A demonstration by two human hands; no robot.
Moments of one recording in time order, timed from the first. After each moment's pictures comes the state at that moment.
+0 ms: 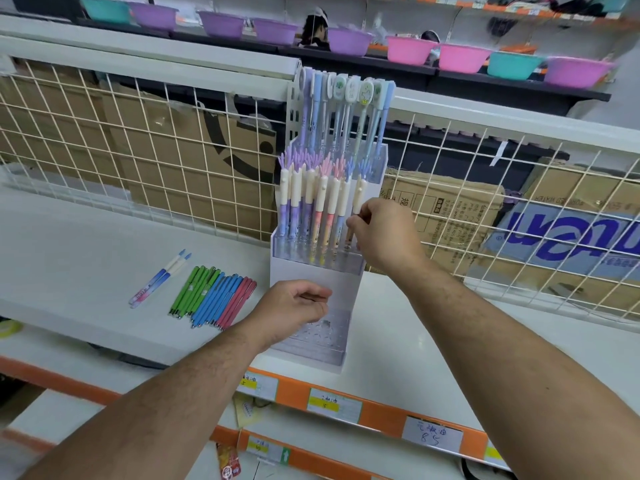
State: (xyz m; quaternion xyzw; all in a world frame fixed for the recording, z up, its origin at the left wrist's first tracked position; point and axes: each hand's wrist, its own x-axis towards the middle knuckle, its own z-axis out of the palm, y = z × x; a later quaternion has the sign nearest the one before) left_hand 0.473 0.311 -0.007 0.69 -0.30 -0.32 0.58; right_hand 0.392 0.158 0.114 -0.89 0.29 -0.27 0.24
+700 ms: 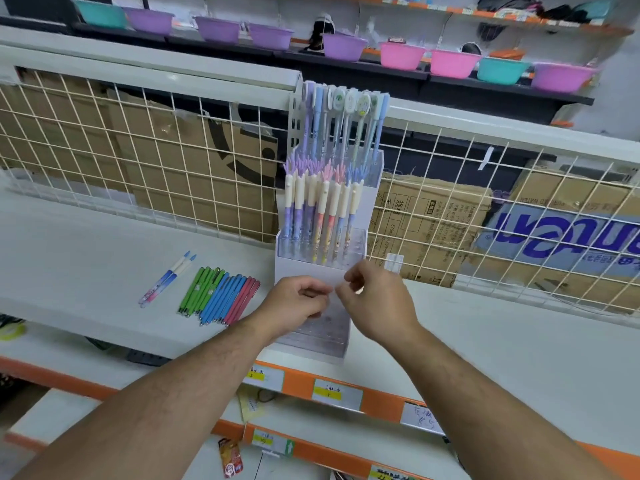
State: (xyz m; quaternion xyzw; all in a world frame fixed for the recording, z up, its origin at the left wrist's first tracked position) left_hand 0.468 0.316 0.006 0.70 -0.31 -0.30 0.56; right_hand 0.336 0.213 0.063 -0.90 0.31 -0.21 0.23
